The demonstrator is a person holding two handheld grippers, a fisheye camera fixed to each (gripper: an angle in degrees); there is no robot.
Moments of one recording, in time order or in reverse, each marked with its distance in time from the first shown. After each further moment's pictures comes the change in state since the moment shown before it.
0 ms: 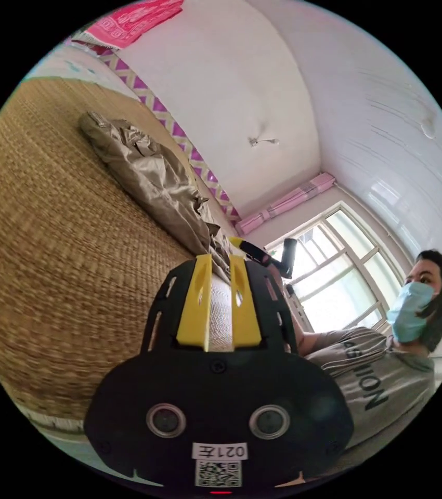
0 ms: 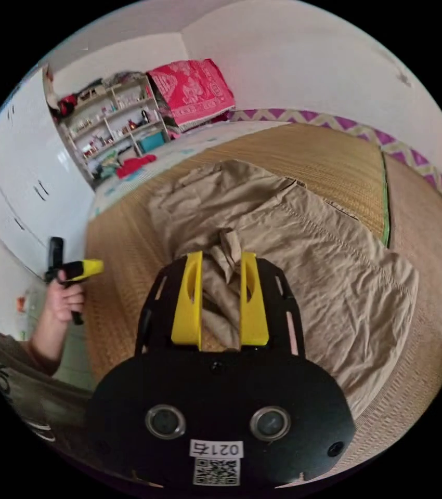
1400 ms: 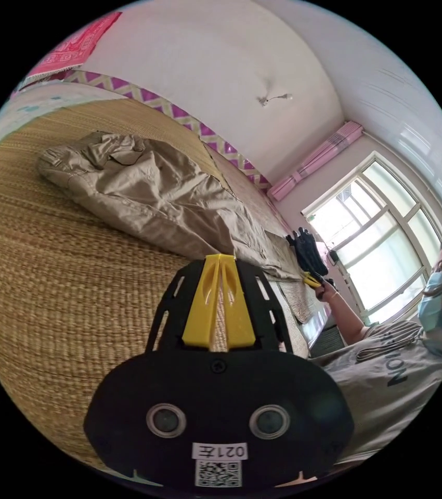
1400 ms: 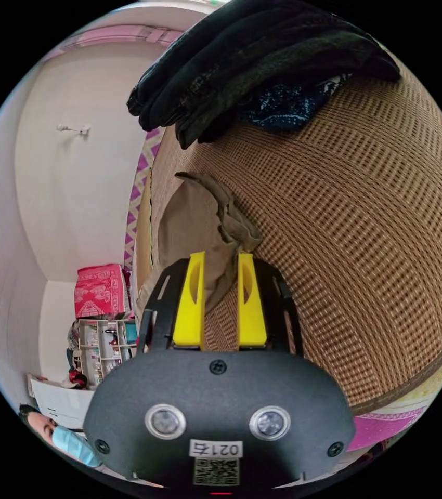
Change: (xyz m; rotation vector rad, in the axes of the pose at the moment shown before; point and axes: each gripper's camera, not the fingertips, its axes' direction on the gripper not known) left arm 0.101 -0.061 0.134 -0.186 -0.255 0.187; right arm 0.497 0.587 -0.270 0.393 -0.030 1.299
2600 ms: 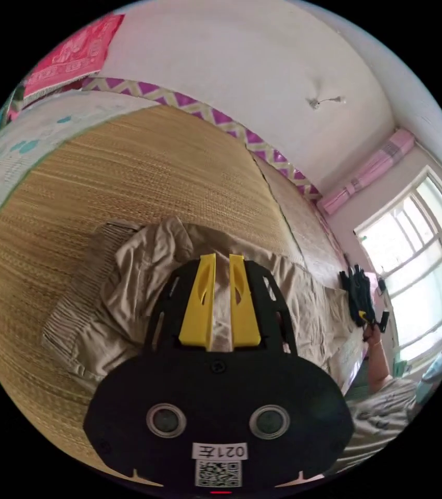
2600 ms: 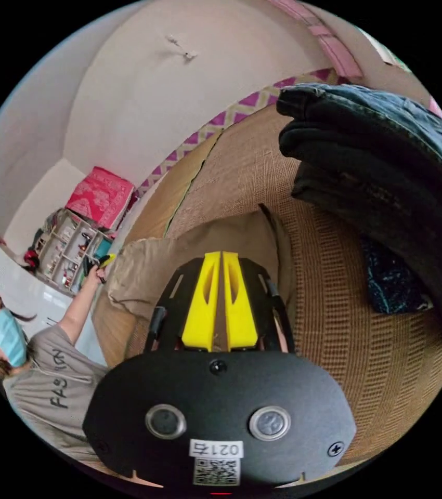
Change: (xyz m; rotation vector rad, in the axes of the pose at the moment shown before) left arm 0.040 -0.346 0.081 -0.084 -0.258 0.001; right arm -0.056 -0.011 0.094 -0.147 0.067 -0.676
